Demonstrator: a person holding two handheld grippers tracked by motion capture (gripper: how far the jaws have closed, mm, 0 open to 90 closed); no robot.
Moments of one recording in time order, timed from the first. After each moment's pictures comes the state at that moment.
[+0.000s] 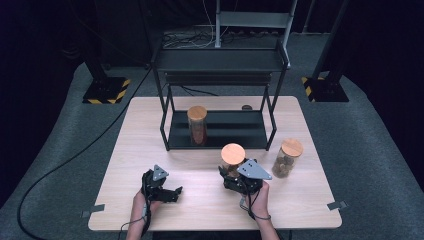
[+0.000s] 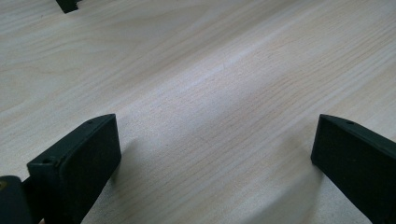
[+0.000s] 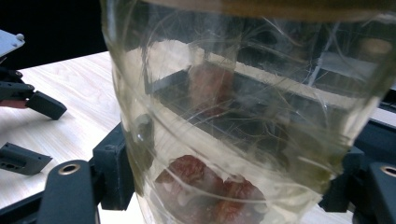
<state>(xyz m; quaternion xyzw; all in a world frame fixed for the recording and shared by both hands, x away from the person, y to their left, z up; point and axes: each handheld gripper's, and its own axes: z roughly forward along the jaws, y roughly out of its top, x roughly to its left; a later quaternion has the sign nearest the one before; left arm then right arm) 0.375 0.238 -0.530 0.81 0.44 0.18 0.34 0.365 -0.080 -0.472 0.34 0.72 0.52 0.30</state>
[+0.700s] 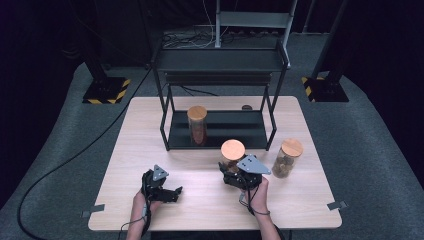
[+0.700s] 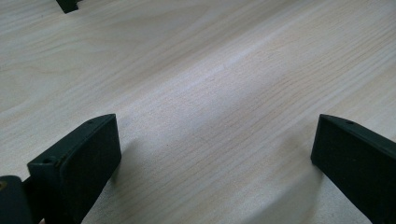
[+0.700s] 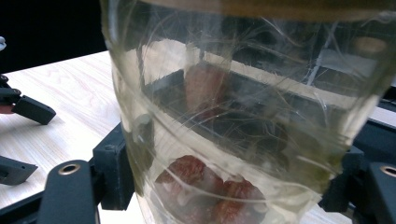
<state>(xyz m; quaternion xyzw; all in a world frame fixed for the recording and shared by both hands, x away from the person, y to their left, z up) 0.375 0.238 -0.530 0.81 0.44 0.18 0.34 0.379 -0.079 -0.471 0.34 0.72 0.52 0.30</state>
